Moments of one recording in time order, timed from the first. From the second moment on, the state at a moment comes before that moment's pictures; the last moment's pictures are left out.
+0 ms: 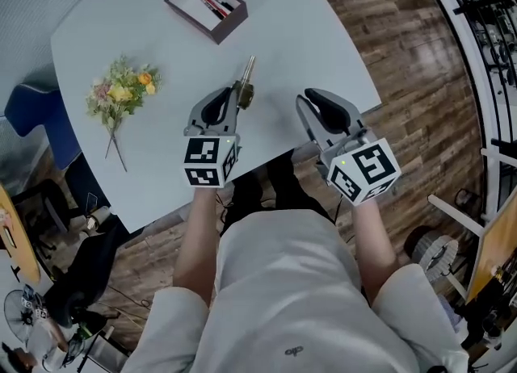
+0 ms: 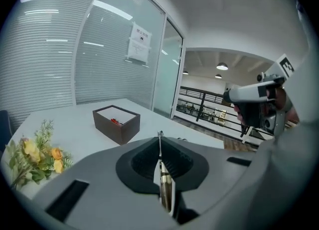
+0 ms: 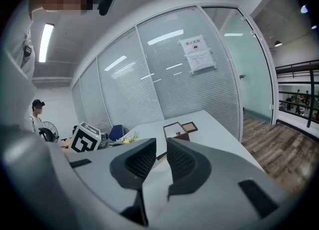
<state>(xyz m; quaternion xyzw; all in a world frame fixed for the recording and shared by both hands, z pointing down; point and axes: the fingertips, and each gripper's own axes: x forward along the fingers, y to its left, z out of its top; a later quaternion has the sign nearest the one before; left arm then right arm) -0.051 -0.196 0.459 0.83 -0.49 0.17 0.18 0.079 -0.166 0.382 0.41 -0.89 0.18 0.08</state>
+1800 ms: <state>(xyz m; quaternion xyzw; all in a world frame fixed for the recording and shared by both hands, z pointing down) -0.183 -0.076 0.354 0.85 -0.49 0.02 0.19 -0.076 -0.052 0.332 0.40 -0.91 0.12 0.07</state>
